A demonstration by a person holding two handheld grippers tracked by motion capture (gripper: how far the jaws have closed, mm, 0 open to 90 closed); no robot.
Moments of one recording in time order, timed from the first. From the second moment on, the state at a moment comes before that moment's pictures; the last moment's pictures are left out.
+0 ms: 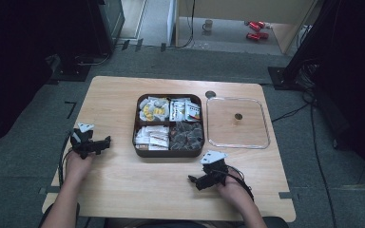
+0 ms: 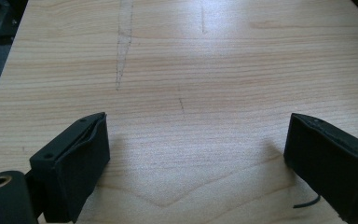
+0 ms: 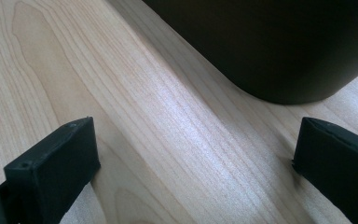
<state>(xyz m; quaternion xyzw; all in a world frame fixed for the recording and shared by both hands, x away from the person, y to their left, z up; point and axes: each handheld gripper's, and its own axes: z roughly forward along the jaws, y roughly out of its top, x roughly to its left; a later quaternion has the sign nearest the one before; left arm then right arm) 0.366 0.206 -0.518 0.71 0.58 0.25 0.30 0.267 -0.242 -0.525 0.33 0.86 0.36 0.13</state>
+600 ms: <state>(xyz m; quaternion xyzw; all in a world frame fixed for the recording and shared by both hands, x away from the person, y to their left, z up) 0.365 0.205 -0.518 0.71 0.58 0.25 0.30 0.267 -0.242 -0.525 0.33 0.86 0.36 0.12</state>
